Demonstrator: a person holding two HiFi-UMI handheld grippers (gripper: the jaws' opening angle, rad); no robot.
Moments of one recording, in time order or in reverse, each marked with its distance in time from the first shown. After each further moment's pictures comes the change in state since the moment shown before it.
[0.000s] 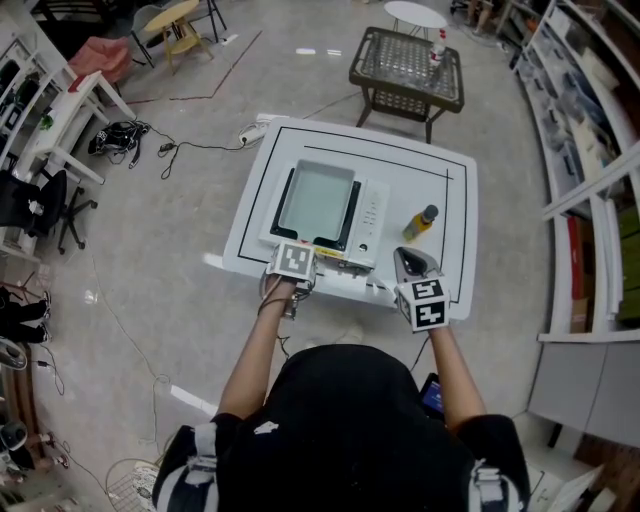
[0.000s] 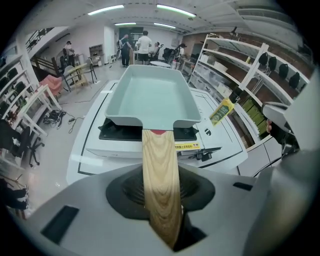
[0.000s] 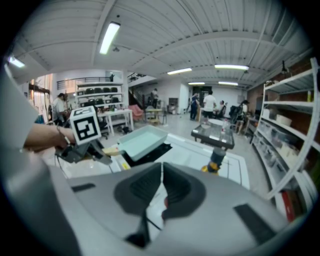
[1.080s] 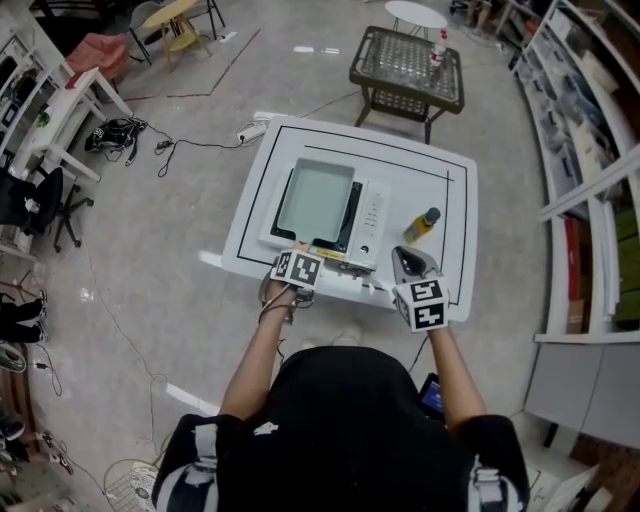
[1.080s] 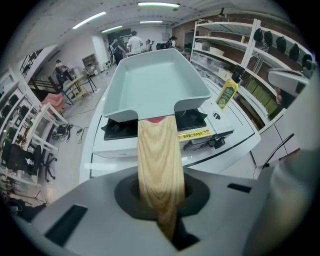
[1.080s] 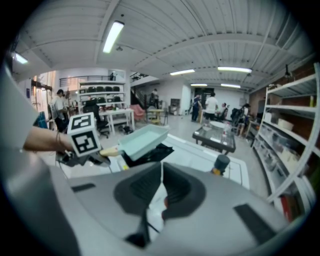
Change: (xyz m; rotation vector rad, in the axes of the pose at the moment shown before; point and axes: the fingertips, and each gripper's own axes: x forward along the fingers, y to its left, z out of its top) left arm 0.016 0.028 -0.013 0.151 0.037 0.169; right arm 0.006 0.007 0.011 -0.037 -0.007 0.003
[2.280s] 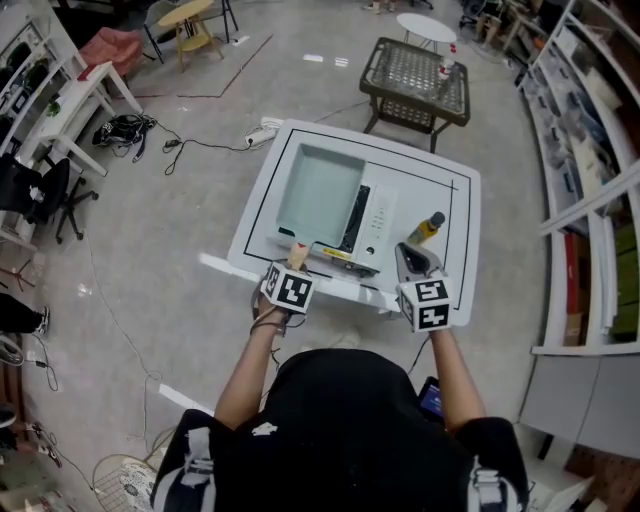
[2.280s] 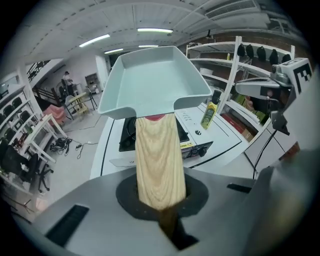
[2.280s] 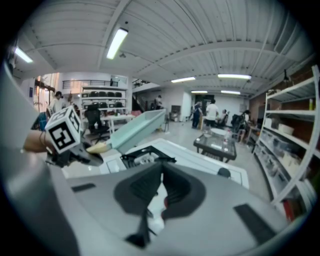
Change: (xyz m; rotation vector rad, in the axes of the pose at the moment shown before) left arm -0.074 0.000 0.003 0.029 -0.234 -0.020; right arm -0.013 0.012 0.031 -0.016 -0.080 0.003
